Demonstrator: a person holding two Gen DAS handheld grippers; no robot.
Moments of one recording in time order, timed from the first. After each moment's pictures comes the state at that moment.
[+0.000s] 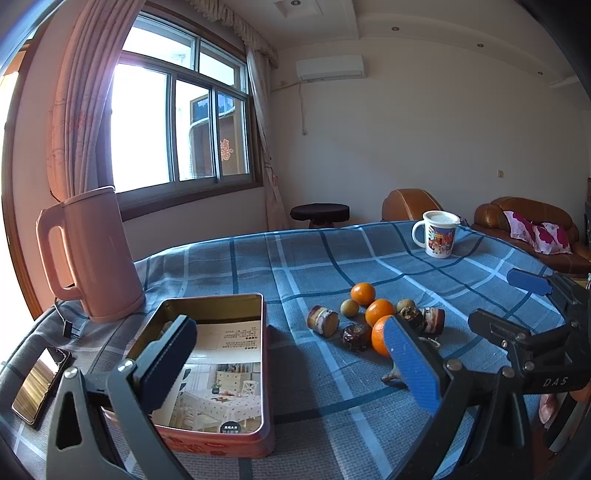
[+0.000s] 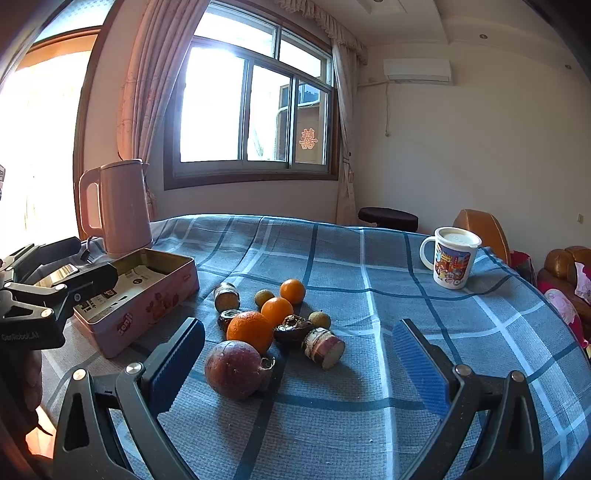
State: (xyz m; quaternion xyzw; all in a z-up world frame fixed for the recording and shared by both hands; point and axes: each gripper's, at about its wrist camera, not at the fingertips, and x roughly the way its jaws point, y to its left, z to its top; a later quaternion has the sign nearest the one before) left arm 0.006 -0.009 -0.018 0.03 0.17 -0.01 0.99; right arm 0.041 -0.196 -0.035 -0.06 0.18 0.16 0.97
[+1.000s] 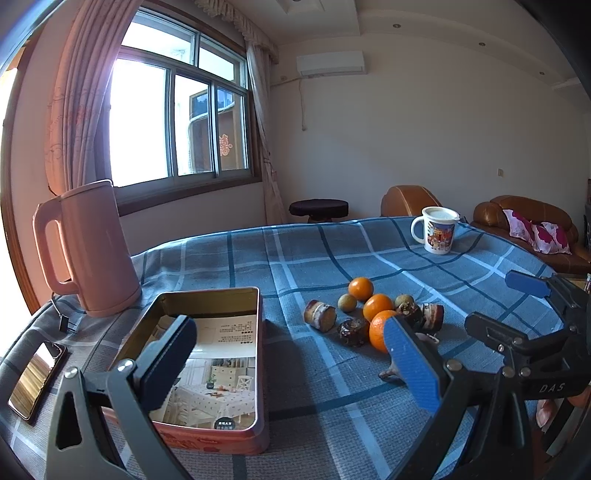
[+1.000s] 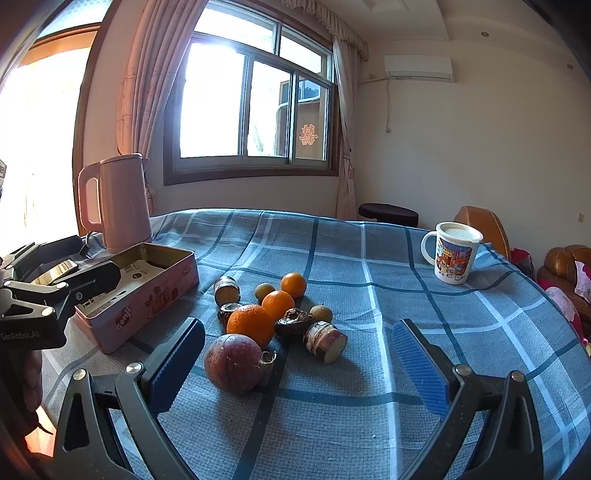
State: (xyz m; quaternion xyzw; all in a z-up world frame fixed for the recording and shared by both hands) left arm 0.007 -0.011 -0.025 0.03 0.18 -0.01 0.98; right arm 0.041 -0.197 -0.042 -0.06 0.19 0.16 0.97
